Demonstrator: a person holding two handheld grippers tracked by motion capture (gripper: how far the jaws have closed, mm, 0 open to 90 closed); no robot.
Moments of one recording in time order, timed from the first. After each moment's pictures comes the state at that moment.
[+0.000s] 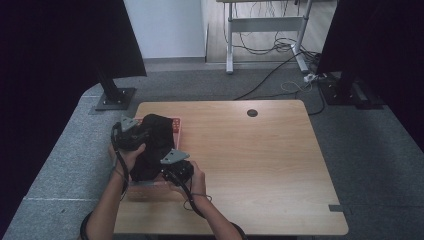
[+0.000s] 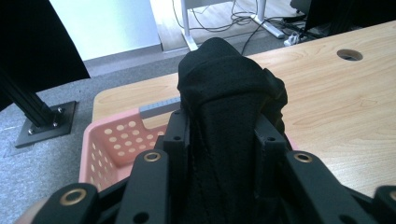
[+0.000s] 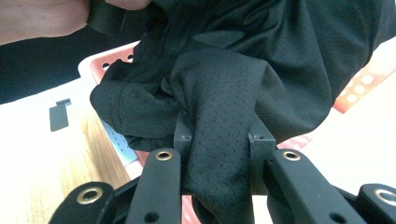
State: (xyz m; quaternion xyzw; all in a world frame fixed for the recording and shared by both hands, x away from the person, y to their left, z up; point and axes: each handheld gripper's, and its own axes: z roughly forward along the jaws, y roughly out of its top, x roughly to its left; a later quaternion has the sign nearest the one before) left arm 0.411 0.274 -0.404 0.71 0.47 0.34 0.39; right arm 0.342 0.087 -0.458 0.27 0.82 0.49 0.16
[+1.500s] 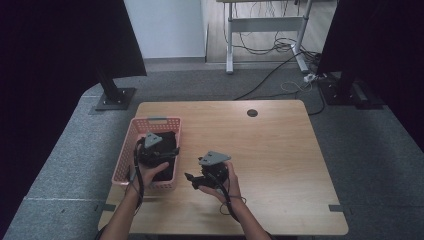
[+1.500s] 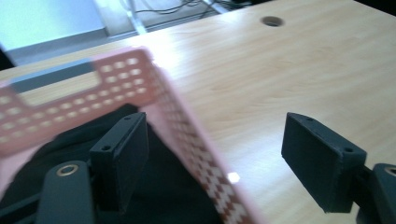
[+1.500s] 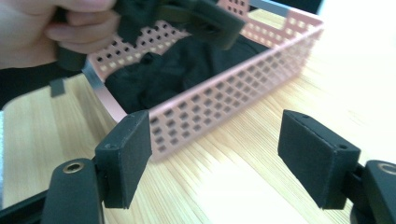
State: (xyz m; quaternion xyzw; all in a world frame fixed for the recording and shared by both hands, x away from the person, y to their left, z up) left arm 0.378 0.211 -0.443 0.76 0.42 0.27 0.41; right arm 0.336 -0.015 -0.469 0.28 0.80 0.50 0.14
